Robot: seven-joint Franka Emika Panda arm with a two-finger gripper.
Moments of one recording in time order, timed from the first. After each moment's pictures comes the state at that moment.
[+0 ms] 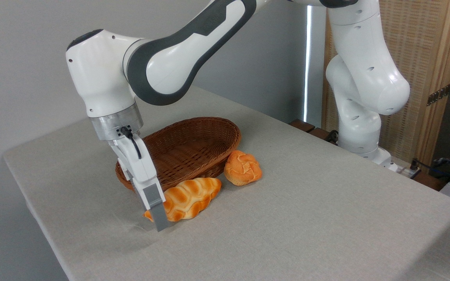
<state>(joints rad) -0.31 0.28 0.13 -1.71 0.14 1.94 0.69</state>
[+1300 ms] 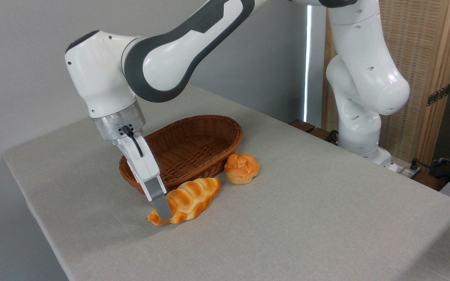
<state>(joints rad) -0.32 0.27 0.13 -1.71 0.16 1.89 0.71</state>
